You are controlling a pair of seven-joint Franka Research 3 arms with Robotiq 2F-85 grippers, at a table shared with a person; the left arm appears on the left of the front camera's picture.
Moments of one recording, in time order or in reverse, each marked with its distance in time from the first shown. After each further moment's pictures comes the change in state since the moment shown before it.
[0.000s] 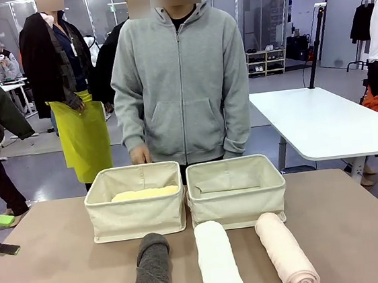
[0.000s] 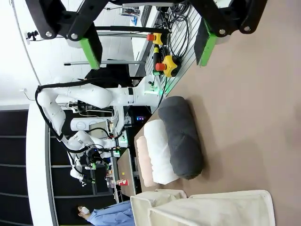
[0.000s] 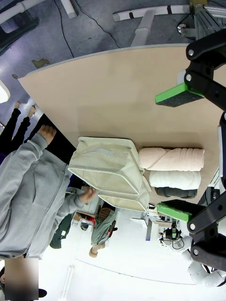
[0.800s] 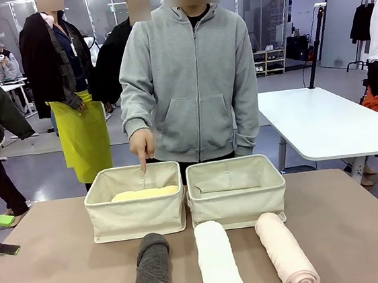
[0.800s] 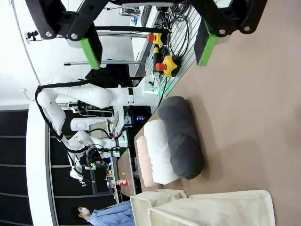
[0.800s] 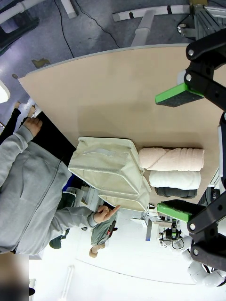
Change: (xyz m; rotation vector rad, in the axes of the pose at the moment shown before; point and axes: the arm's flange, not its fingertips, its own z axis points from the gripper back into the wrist) left arm 0.000 0.000 0.000 0.000 0.000 0.000; right arm 0.000 0.000 0.000 0.000 0.000 0.000
